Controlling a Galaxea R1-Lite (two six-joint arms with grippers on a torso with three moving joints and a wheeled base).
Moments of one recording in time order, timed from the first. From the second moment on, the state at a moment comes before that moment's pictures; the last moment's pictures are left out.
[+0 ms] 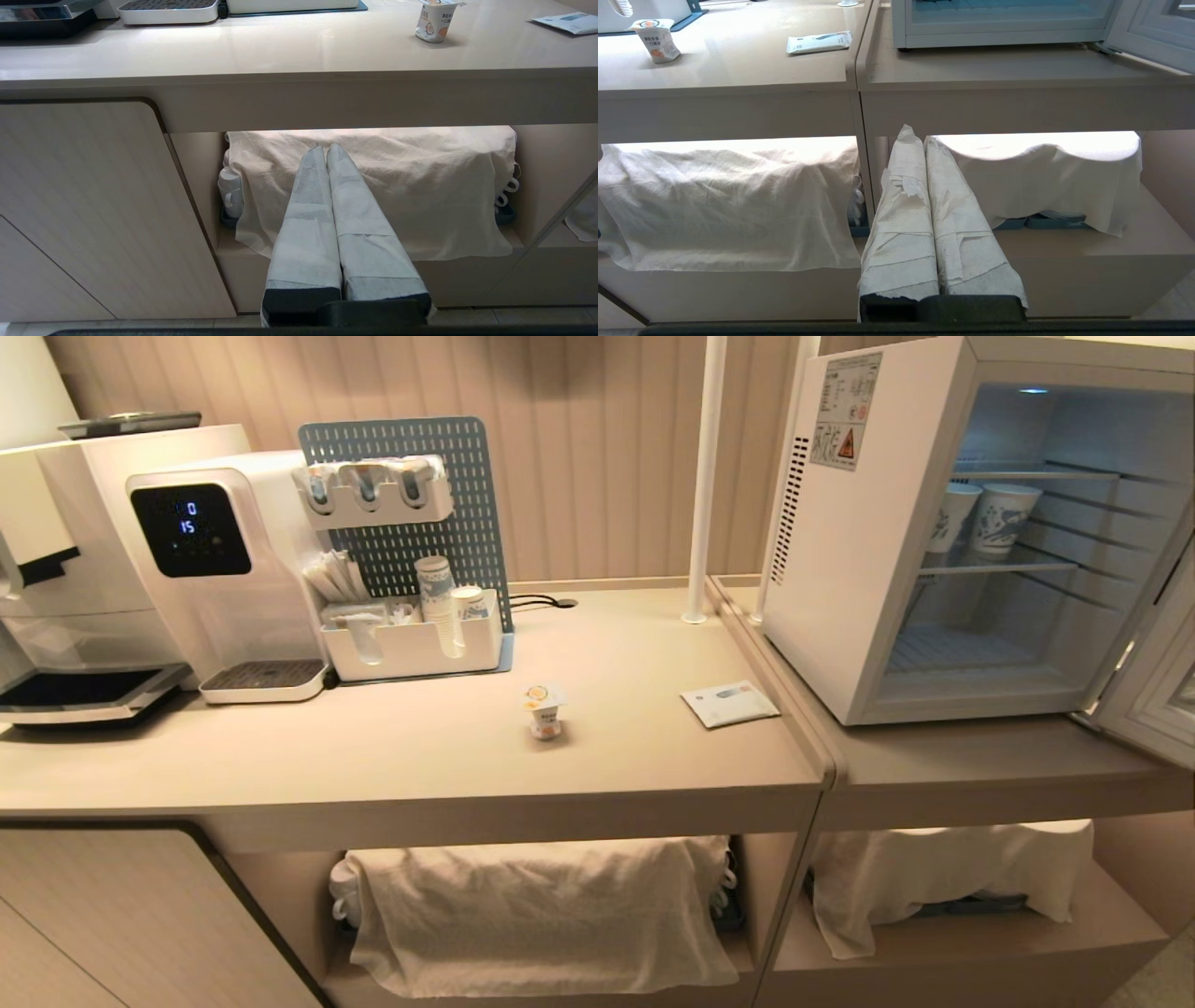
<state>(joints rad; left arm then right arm) 0.00 0.00 0.00 0.00 0.00 0.00 0.00 0.00 0.00 -0.02 0.02 -0.02</state>
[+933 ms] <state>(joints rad) 0.00 0.00 0.00 0.00 0.00 0.00 0.00 0.00 0.00 -0.02 0.02 -0.03</state>
